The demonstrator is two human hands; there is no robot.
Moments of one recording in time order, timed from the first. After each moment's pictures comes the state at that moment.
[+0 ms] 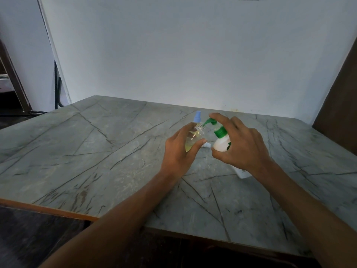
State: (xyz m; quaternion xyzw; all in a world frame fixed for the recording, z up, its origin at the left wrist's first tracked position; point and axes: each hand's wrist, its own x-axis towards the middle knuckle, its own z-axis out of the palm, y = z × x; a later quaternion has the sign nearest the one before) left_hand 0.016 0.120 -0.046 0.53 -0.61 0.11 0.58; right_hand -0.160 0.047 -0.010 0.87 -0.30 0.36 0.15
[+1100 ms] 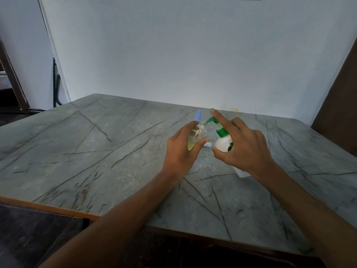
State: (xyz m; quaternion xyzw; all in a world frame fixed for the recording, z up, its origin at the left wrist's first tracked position) left_hand 0.013 0.122 -0.044 0.53 -0.61 0.09 0.59; right_hand -0.162 0.050 -0.013 0.86 -0.28 0.37 0.19
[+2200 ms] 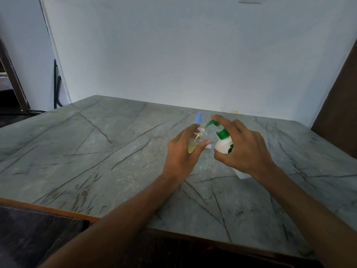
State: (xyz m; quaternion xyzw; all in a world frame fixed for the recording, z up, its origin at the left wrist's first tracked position) left_hand 0.011 0.125 -0.044 0.52 -0.61 0.09 0.59; right_hand -0.162 0.048 -0.012 0.87 -0.28 0.38 0.16
